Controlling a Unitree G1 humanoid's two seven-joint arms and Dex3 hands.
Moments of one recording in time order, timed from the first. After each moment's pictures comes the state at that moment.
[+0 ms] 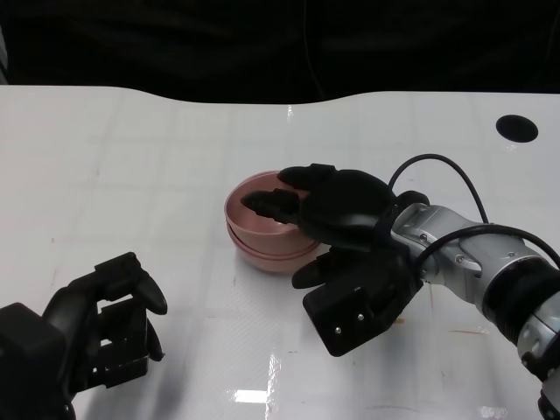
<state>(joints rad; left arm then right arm) 0.09 0.15 0.07 0.00 -0.12 -0.03 -0.26 -0.93 -0.09 0.72 1.04 -0.88 -0.46 -0.12</state>
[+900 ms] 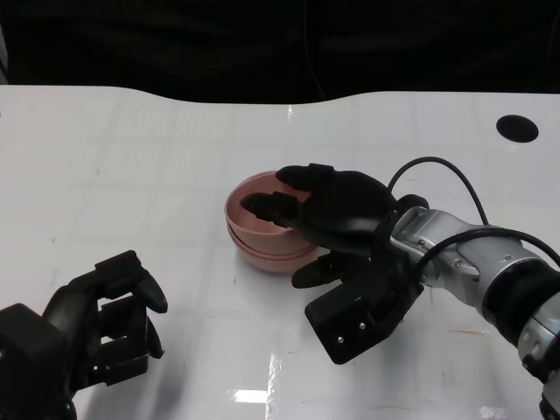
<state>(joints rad) 0.08 0.15 0.07 0.03 -0.11 -0.07 -0.26 -0.93 -0.10 0.76 1.04 -0.92 -0.45 -0.18</state>
